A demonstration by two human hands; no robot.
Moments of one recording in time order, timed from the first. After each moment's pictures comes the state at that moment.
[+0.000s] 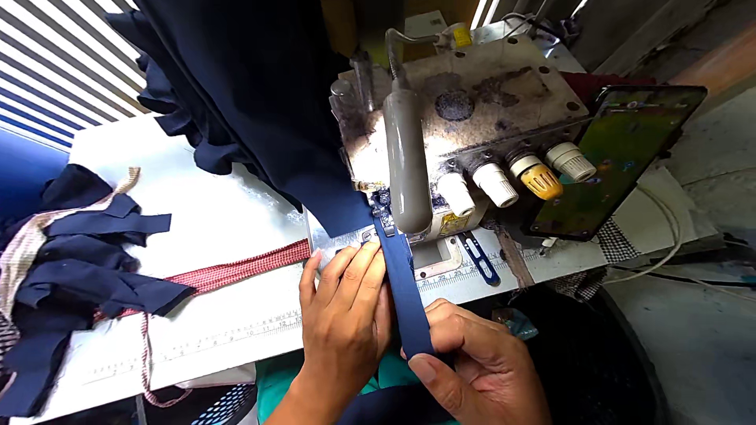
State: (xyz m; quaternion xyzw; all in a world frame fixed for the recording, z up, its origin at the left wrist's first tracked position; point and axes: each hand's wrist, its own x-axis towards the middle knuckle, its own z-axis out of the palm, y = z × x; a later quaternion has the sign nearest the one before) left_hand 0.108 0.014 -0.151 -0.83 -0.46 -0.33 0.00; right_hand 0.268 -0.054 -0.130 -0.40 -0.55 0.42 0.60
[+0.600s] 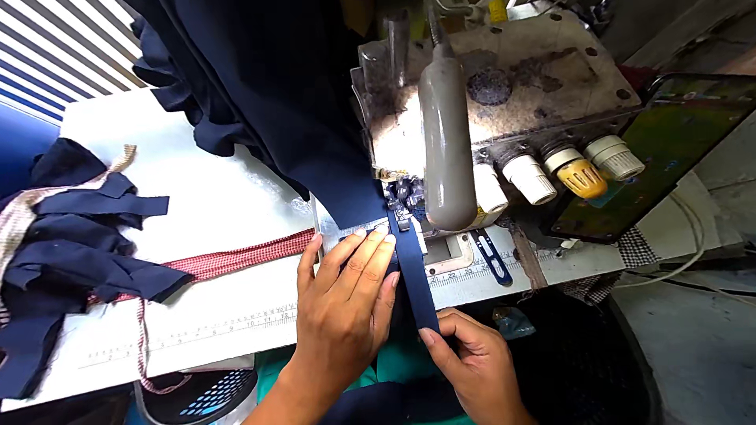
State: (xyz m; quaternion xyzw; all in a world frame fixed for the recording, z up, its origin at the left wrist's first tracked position) left_hand 0.095 0.023 -0.153 -0.83 -0.44 -0.33 -0.03; right_hand 0.267 -0.079 -0.195 -0.55 -0.51 0.38 0.54
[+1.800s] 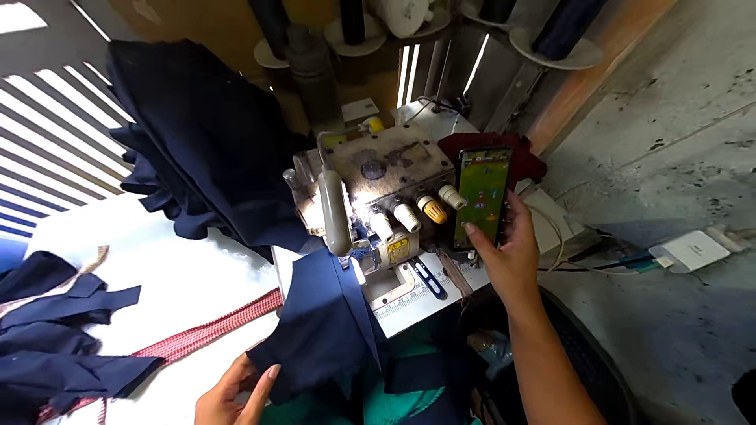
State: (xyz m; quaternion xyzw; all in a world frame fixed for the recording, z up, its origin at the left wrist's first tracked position) left_hand -0.027 -0.005 -0.198 -0.71 -0.47 -0.38 -0.37; right_hand 0.419 -0.002 -0.156 -0.69 -0.41 0.10 0.59
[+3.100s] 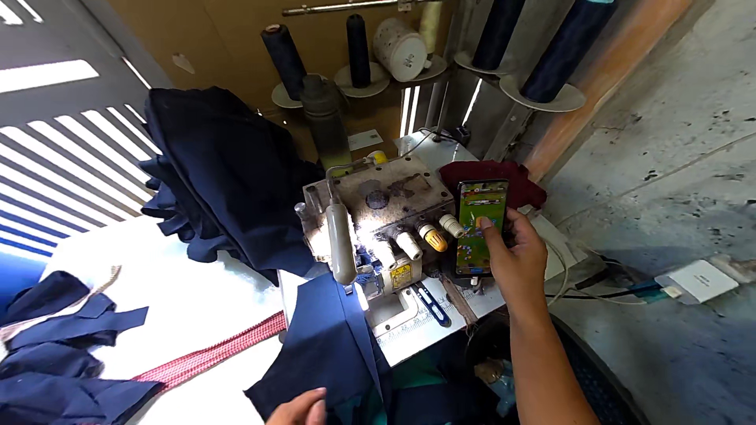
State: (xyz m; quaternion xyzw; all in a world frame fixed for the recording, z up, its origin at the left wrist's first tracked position) left_hand 0.050 -0.045 -0.155 -0.74 -0.46 -0.42 -0.26; right_hand 0.430 0.025 -0.132 -0.70 -0.40 0.06 0.59
